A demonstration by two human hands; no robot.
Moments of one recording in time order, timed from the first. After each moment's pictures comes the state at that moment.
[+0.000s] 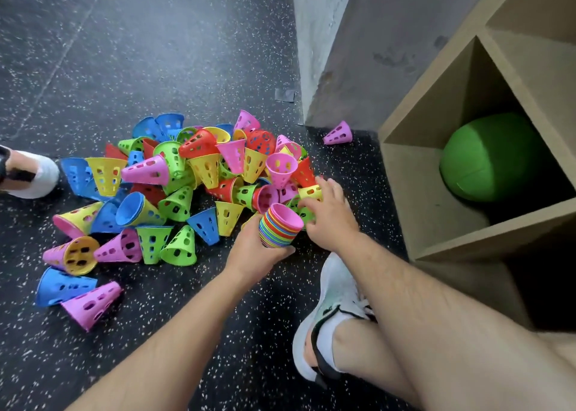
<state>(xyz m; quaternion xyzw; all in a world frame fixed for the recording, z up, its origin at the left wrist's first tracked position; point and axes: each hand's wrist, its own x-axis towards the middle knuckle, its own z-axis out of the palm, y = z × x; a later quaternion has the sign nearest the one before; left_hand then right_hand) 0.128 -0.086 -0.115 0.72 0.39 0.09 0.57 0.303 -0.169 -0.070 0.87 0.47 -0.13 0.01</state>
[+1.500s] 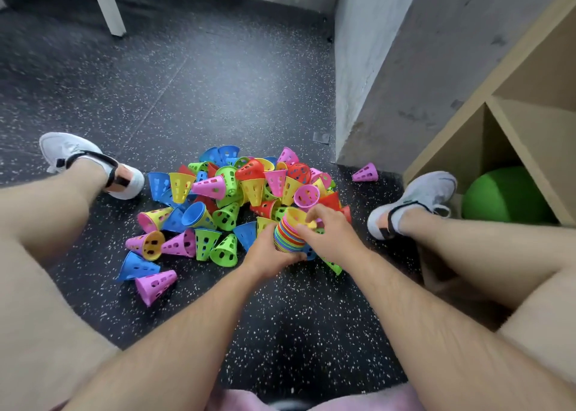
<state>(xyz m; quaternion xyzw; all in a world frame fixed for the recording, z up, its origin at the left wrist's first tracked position) 0.086 -0.073 -0.065 0.71 0.41 0.10 0.57 0.235 -0.158 0.005 0.83 0.45 -0.23 -0.25</state>
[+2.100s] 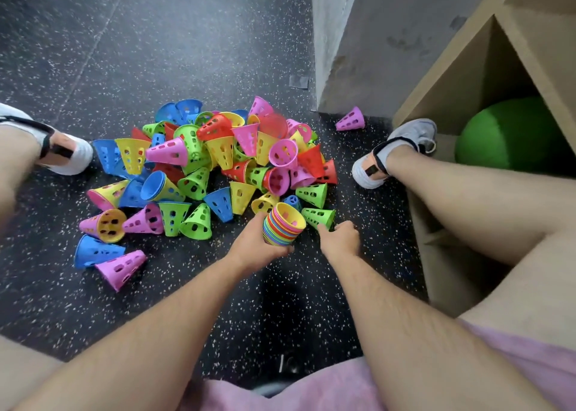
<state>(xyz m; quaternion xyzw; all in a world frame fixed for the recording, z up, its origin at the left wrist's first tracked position) 0.095 -0.099 -0.111 0.73 0.38 0.03 0.57 0.255 -0.212 -0.121 0.95 0.03 -0.23 -0.21</state>
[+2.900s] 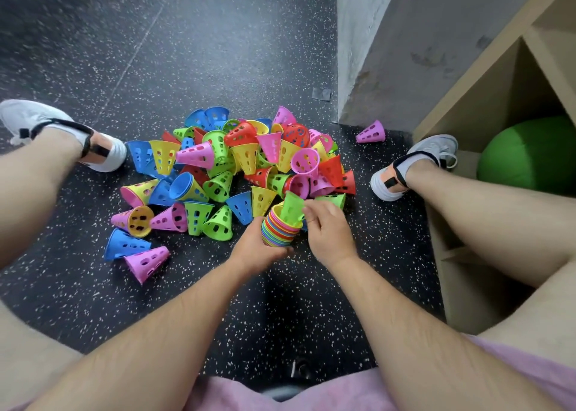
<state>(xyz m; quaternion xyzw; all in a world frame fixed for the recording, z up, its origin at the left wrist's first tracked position) 0.068 -0.084 -0.117 0.70 0.44 0.05 0.56 0.220 -0.184 -0.079 0.83 0.42 -0.16 -0.33</state>
